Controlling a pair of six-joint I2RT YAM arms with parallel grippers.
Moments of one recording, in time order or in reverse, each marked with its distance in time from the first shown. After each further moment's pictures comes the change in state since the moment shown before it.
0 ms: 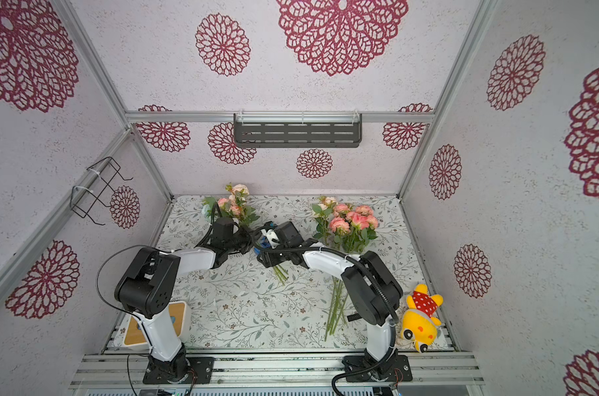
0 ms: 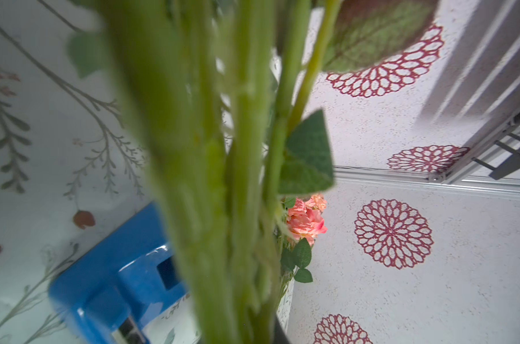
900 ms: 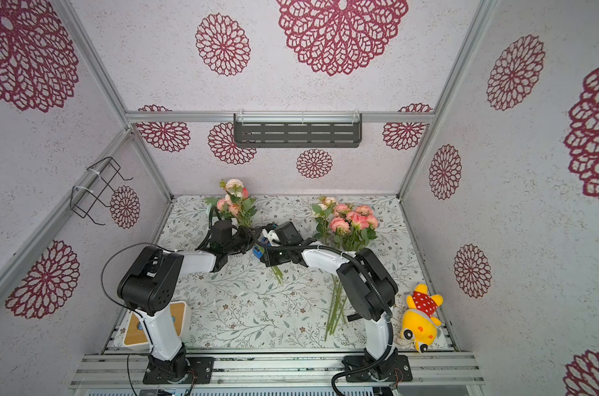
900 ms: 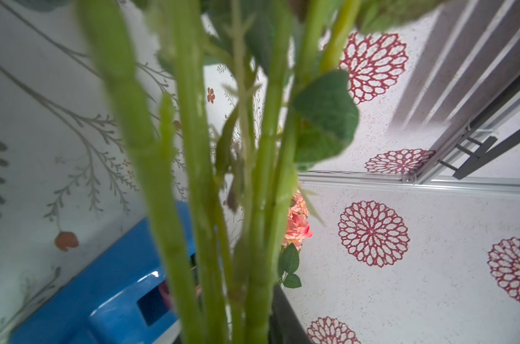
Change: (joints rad) left arm 0.006 0.029 -0.035 0.108 -0.002 -0.028; right arm 0.042 0.057 0.074 -0.084 0.049 0.049
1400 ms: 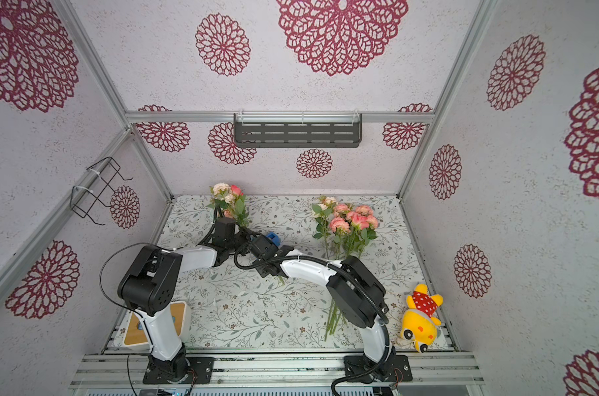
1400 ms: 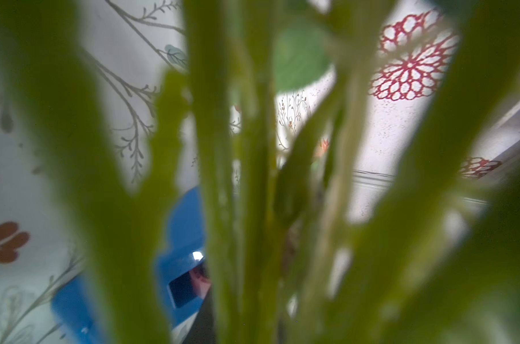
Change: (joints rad) left arm -0.006 0.000 0.073 -0.222 0.003 0.005; right arm 0.177 0.042 0.113 -0.189 0.595 -0.275
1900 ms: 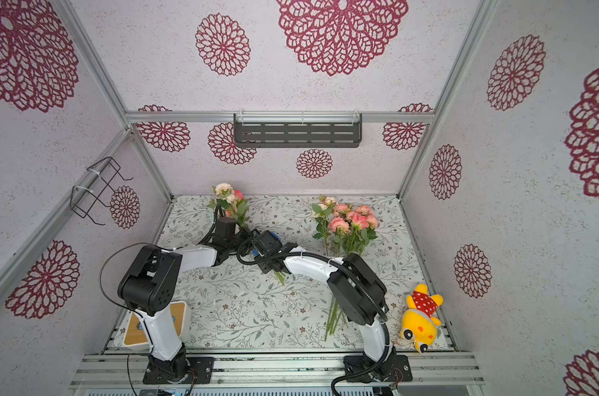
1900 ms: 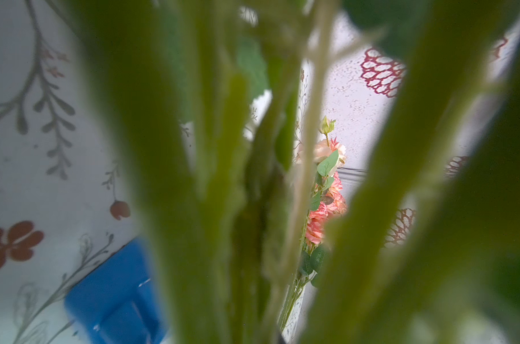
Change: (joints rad) left arm 0.003 0.000 0.009 -0.035 0.004 0.018; right arm -0.068 -0.011 -0.024 0.067 -0.121 0.012
